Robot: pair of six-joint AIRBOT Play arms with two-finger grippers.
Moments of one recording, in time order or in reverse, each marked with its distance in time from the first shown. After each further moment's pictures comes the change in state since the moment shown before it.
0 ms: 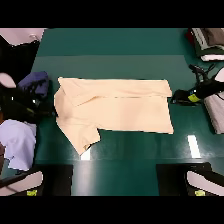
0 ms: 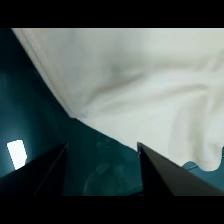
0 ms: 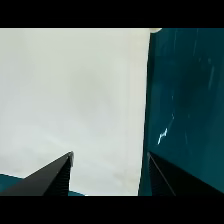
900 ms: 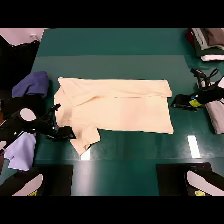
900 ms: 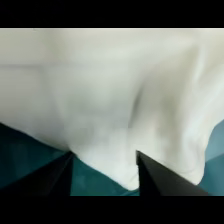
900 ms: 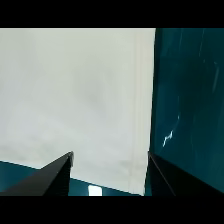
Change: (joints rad) left arm -0.226 0.211 -0.452 -0.183 0.281 -0.131; right arm -0.007 0.073 -0.071 0.024 0.002 -0.010
